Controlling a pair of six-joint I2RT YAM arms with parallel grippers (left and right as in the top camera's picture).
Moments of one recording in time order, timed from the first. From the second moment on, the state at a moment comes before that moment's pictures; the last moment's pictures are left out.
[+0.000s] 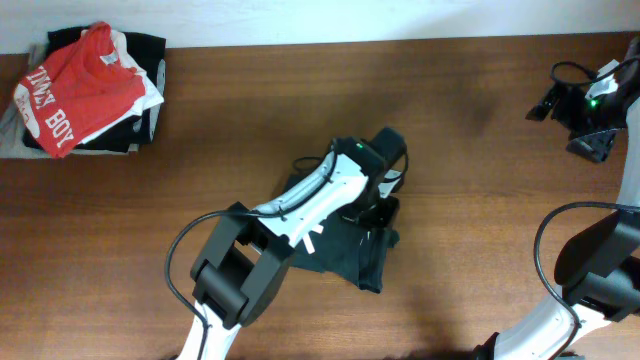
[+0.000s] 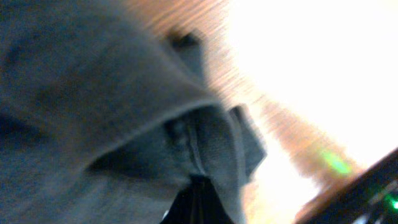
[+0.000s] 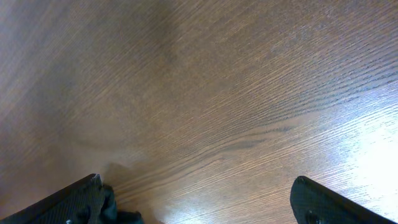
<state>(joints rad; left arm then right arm) -0.77 2.18 1.75 -1.05 0.33 -0.25 -0.46 1.98 1.95 -1.30 -0.28 0.20</state>
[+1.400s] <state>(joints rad) -0.78 2.17 1.62 -0.64 0.31 -0.31 -0.46 1.98 1.95 -1.30 -0.28 0.20</state>
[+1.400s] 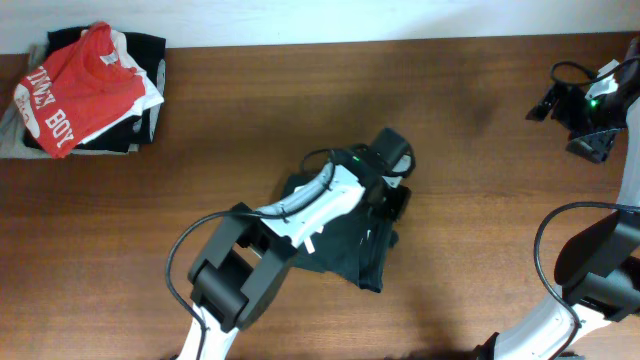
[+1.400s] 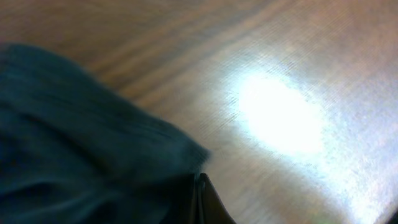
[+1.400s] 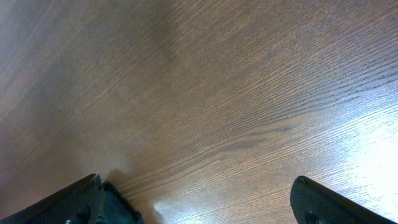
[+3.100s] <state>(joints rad) -0.92 2.39 1.98 -1.07 0.36 -0.18 -0.46 1.98 1.95 -1.30 -0.28 0.20</state>
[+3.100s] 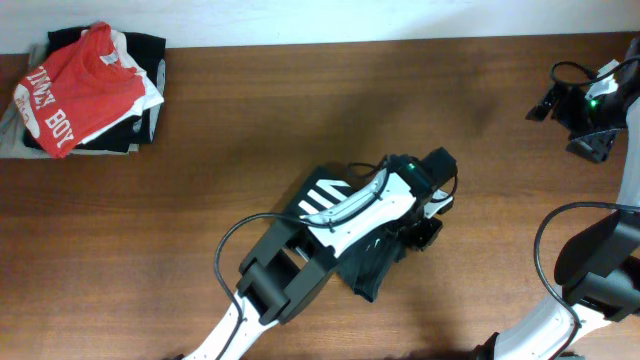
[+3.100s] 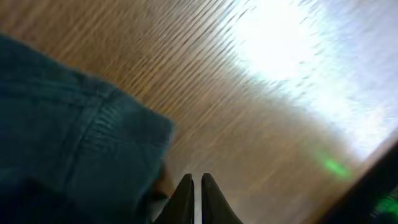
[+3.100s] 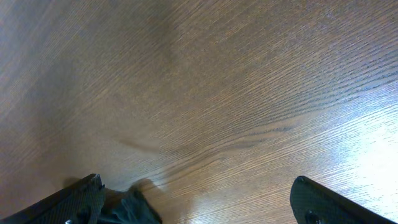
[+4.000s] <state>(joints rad) -0.07 2.28 1.76 -1.27 0.75 0.43 -0.46 1.98 1.95 -1.30 -0.28 0.20</state>
